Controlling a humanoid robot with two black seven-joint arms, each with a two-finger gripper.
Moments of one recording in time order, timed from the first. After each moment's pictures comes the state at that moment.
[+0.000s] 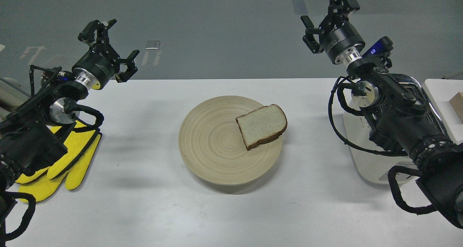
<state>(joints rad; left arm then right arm) -0.86 0.36 -0.66 -0.50 0.00 -0.49 -0.22 0.96 -0.12 0.89 0.47 -0.50 0.36 0.43</state>
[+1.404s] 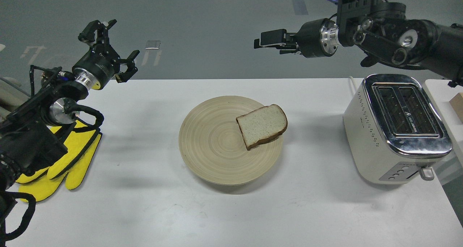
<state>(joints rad) -0.86 0.36 -0.66 -0.50 0.00 -0.49 -0.22 1.57 -0.20 -0.53 0.62 -0.70 0.49 0.39</state>
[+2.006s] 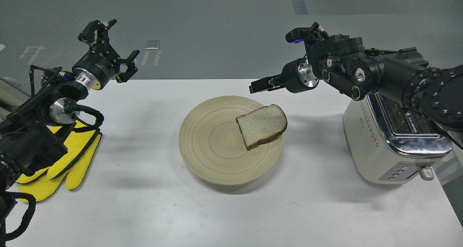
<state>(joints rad) -0.86 0.36 -0.66 -0.50 0.00 -0.49 -0.22 1.44 -0.04 -0.65 0.46 -0.73 0.49 0.40</state>
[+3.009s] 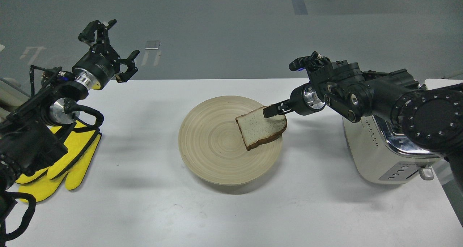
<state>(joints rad) -0.86 0.36 -0.66 -0.50 0.00 -0.49 -0.22 1.34 0.00 -0.80 0.39 -0.73 0.49 0.41</state>
